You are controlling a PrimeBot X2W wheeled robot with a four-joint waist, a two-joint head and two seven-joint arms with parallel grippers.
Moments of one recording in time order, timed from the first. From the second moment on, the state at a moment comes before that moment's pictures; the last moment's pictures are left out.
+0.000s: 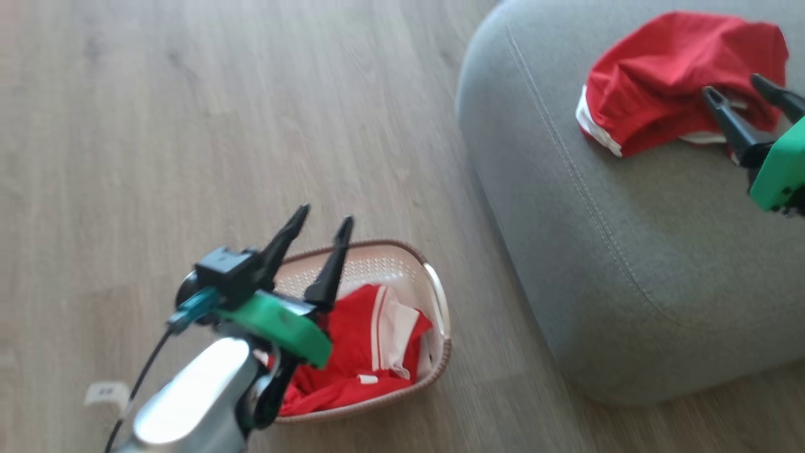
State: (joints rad) left arm -0.55 0.30 -0.81 0.34 -0.74 0.08 -0.24; right arm -0.76 -0.71 0.59 0.52 0.89 0.13 0.10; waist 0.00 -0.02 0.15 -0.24
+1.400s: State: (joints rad) left arm 0.13 0.18 -0.11 0.04 -0.44 0.10 -0.25; right arm 0.03 -0.29 0.05 0.05 0.51 0.13 -0.25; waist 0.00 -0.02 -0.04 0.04
